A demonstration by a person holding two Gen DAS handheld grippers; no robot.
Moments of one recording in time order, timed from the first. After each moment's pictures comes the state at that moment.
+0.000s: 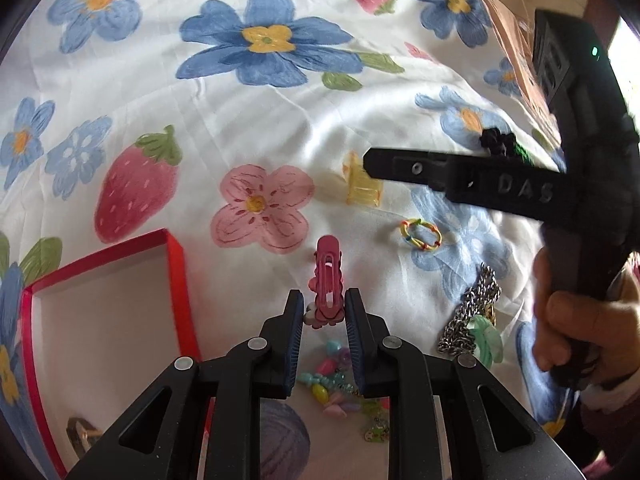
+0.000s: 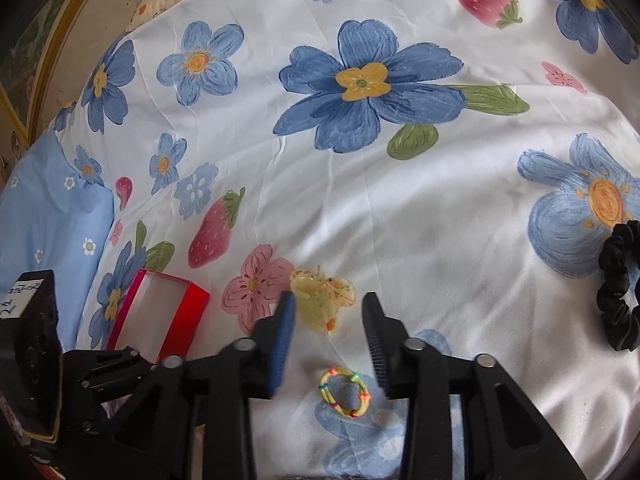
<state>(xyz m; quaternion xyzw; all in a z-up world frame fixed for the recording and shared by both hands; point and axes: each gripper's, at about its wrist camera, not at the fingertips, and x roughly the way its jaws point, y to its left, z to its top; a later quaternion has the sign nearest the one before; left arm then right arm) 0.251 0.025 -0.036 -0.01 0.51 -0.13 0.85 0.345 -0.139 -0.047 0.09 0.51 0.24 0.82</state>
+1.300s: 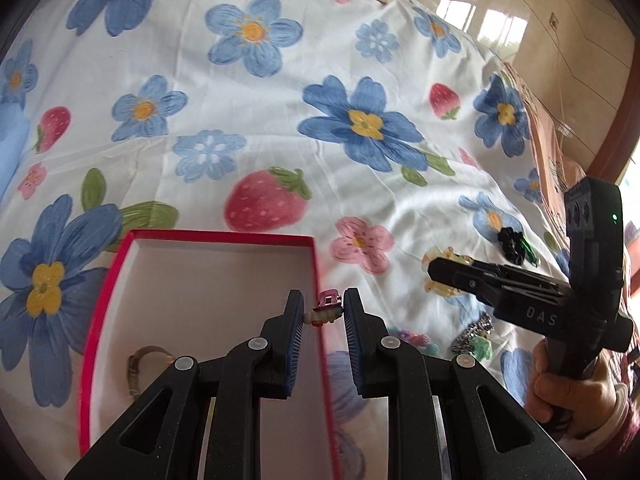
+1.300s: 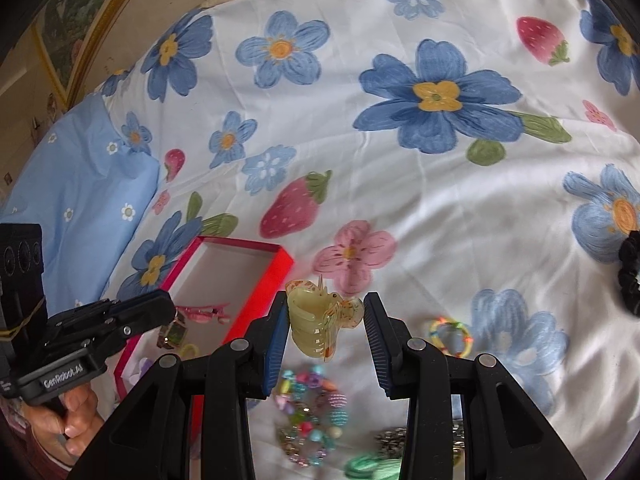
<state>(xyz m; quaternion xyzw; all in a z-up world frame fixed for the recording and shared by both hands) 0.141 0.119 0.025 -0.12 0.40 -0.03 0.91 0.284 -0.092 -0.009 0.06 0.48 0.32 0.81</state>
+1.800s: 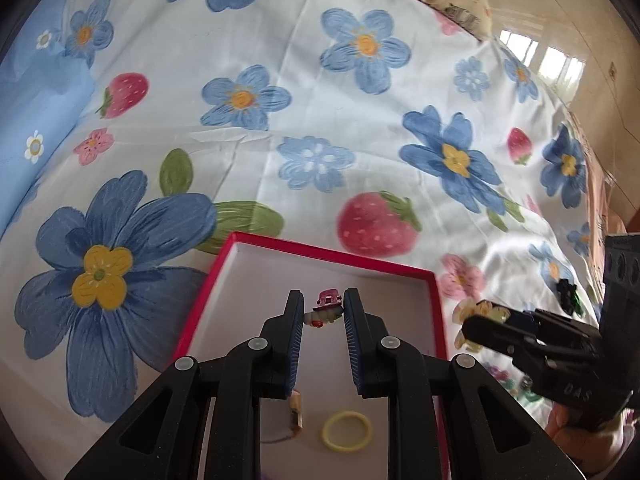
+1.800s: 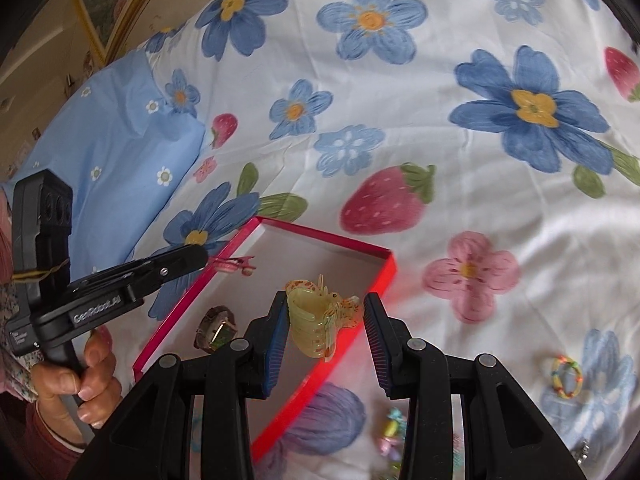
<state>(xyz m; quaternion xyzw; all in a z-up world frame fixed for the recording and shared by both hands) 0.146 0.195 0.004 -0.17 0.39 0.06 0.90 0.274 0.004 -0.017 0.02 0.48 0.39 0.78</state>
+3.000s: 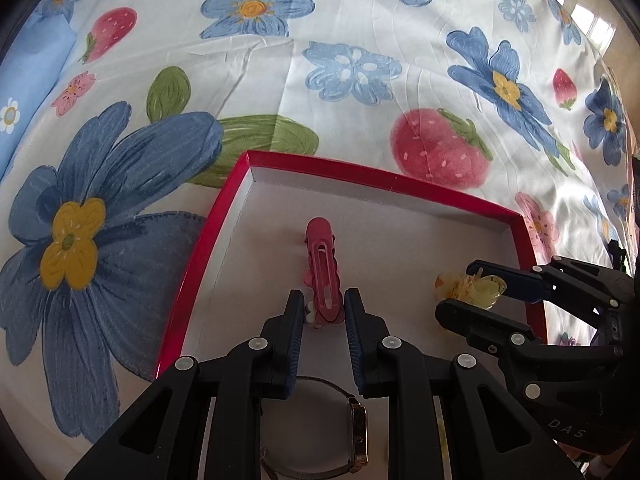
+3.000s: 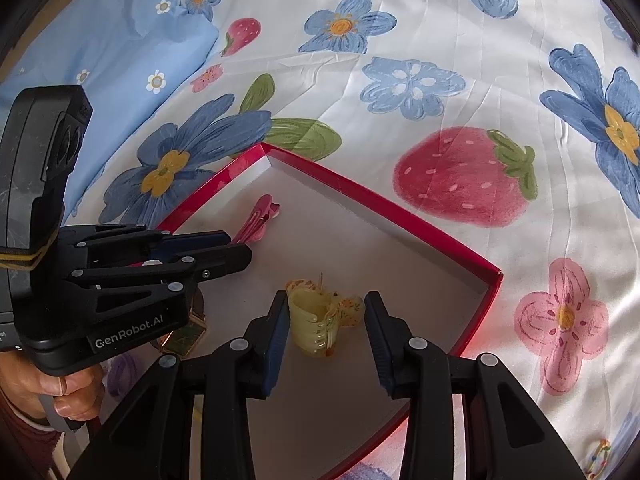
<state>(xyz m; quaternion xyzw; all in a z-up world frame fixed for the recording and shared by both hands) 0.211 0.209 -0.076 -0.15 0.50 0.07 0.85 0.279 0.084 -0.071 -0.12 0.53 0.41 0.74</state>
